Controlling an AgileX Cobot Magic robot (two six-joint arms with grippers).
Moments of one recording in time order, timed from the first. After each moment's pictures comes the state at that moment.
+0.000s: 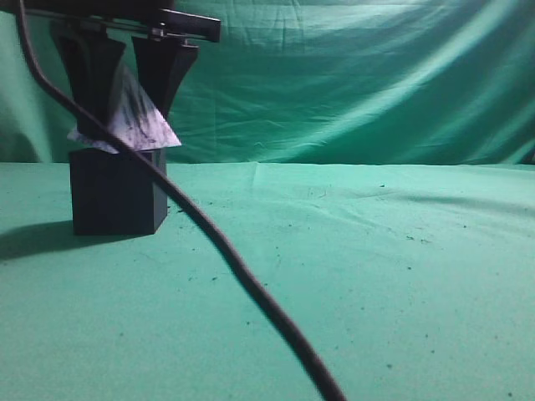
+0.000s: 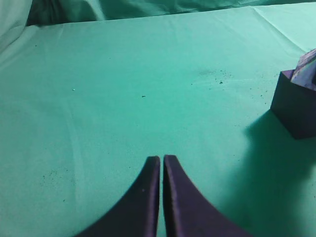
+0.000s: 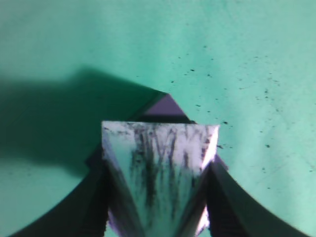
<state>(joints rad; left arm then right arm) -0.03 -0.02 0.02 -0.02 0.35 0.07 0.91 2.22 -2.03 -0.04 1.20 -0.11</state>
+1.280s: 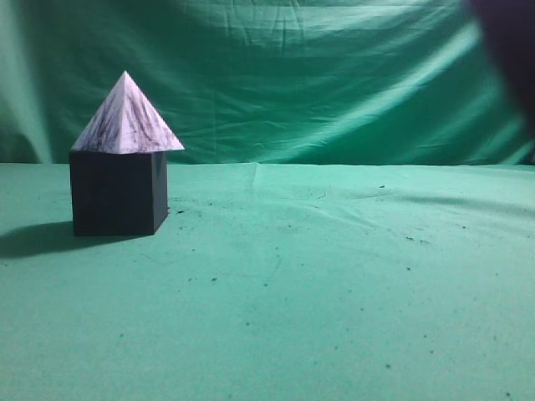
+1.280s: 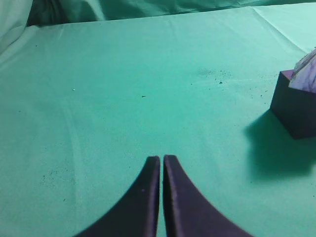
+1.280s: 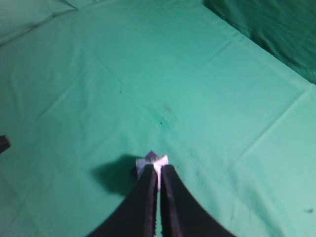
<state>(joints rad) -0.03 -0.02 0.02 -0.02 0.35 0.07 0.91 1.60 -2.04 -0.05 1.26 0.01</state>
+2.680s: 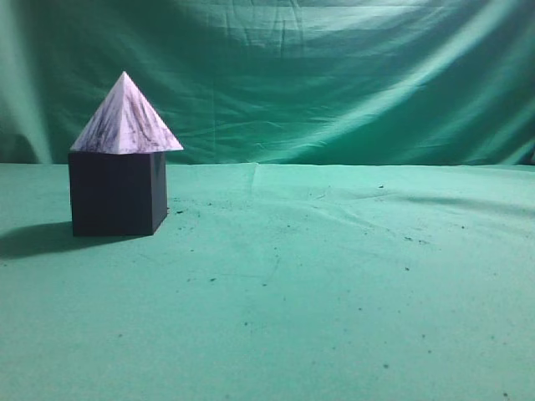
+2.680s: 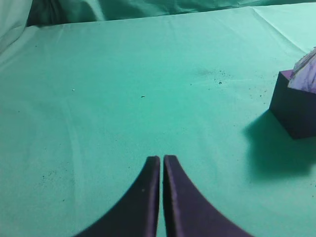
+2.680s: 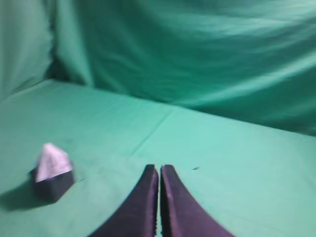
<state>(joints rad) -0.03 -0.02 0.02 -0.02 0.35 0.07 0.54 0.22 -0.53 -0.13 0.57 0.09</state>
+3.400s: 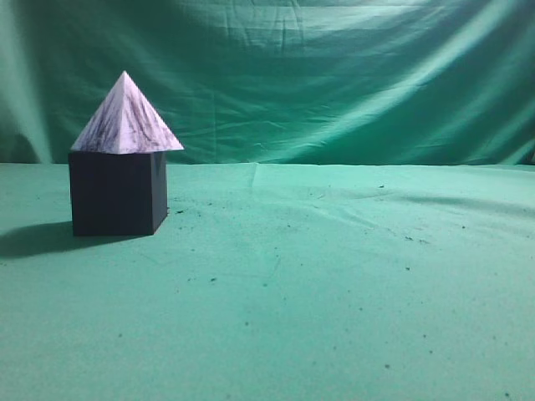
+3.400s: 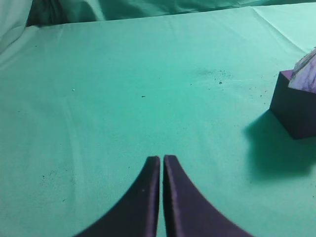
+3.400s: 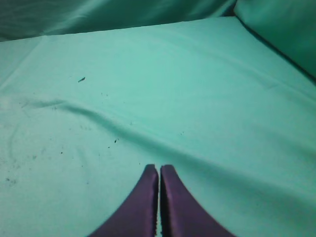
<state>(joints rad) -0.03 -0.02 0.02 -0.02 0.35 0.07 0.04 -0.01 0.02 -0.01 0.40 0.09</state>
